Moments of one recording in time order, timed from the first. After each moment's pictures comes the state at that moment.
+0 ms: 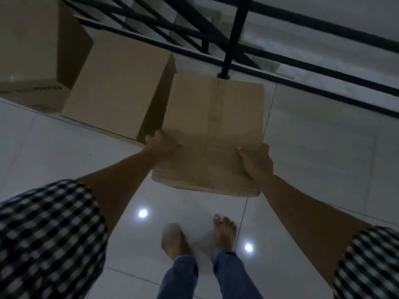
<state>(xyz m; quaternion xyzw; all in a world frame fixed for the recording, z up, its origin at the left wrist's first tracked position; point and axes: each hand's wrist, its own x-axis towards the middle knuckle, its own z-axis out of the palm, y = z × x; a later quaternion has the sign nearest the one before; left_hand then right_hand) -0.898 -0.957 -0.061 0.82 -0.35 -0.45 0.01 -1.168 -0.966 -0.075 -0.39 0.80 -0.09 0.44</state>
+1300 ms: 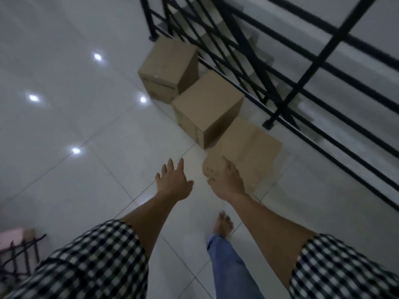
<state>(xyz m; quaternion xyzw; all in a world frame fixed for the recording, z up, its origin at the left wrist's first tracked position) -0.953 -0.660 0.200 0.90 -0.33 -0.29 -0.03 -1.081 -0.769 0.183 -0.79 0.48 0.12 0.36</state>
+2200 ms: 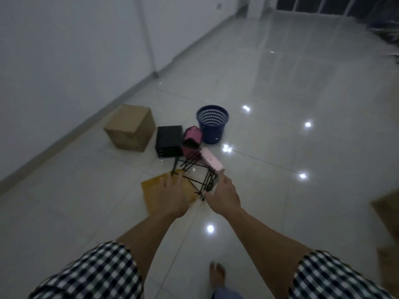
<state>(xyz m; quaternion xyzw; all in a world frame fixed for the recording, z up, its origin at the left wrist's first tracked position) -1.002 0.122 0.348 0.95 0.25 -0.12 0.11 -0.938 -0.025 0.337 -0.93 -0.10 0.20 0.30</state>
